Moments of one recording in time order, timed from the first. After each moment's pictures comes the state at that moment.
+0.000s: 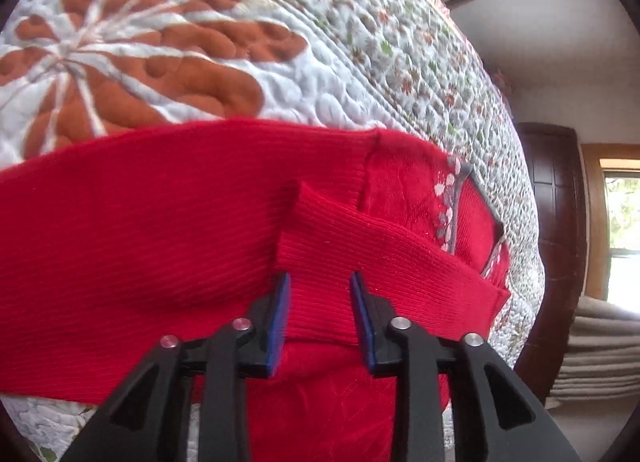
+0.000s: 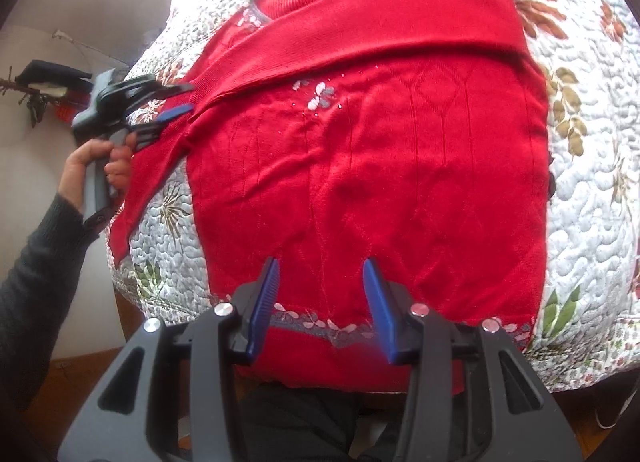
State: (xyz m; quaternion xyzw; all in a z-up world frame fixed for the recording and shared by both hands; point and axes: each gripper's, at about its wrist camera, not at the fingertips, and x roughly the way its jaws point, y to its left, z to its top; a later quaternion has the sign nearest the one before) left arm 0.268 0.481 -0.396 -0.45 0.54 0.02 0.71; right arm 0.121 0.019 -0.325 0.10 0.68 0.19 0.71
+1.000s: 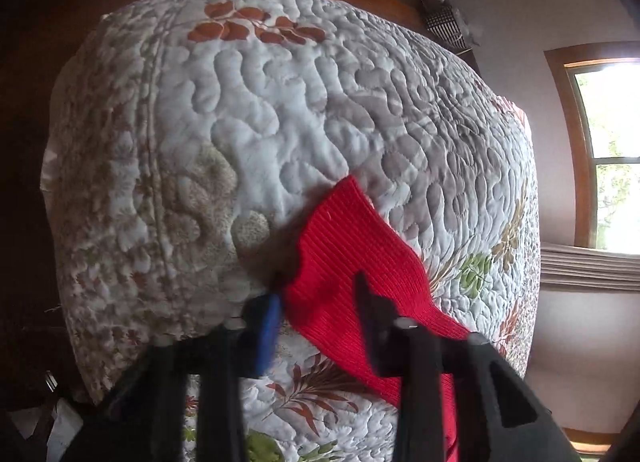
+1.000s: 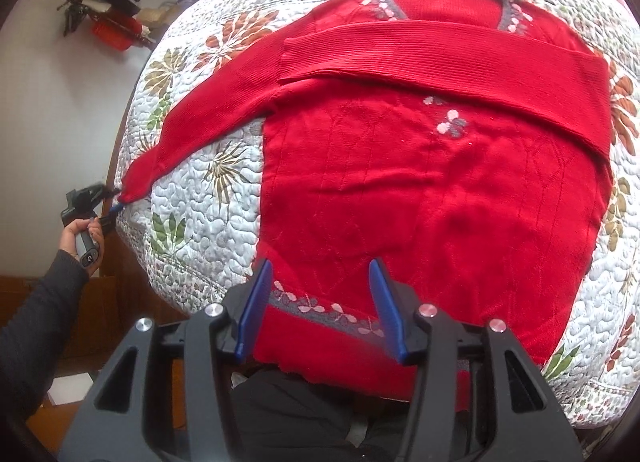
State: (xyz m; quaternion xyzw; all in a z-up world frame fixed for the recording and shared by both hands) left arm -0.092 0.728 -0.424 -0.63 0.33 0.37 0.60; right arm 0.112 0.122 -0.295 -0.01 0.67 0.28 0.69
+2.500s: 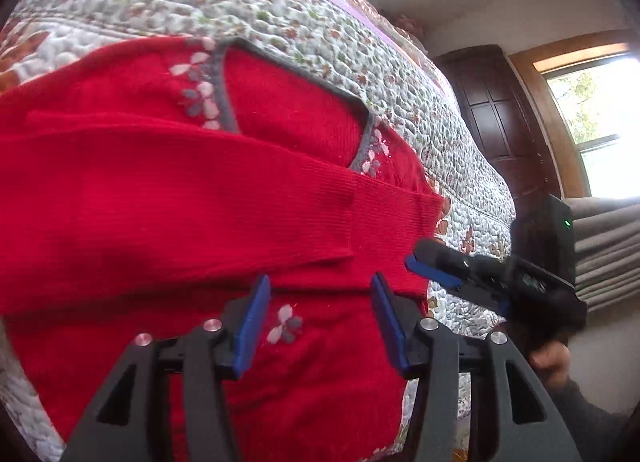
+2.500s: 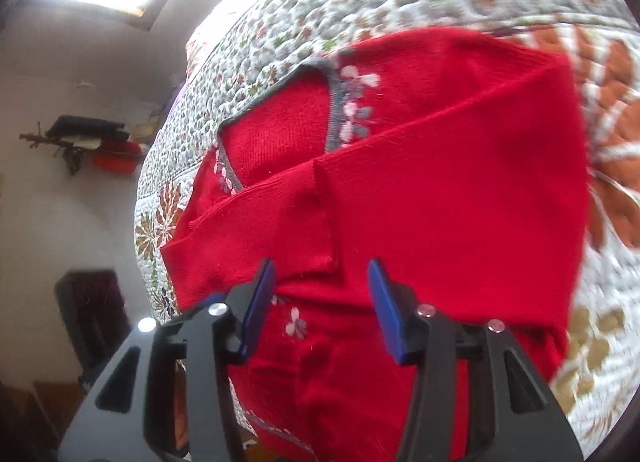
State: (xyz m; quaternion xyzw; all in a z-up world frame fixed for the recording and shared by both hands) left arm 0.247 0.301 -0.356 -0.35 0.53 -0.11 0.76; right arm 0.343 -0.015 -0.373 0.19 0.65 0.26 0.69
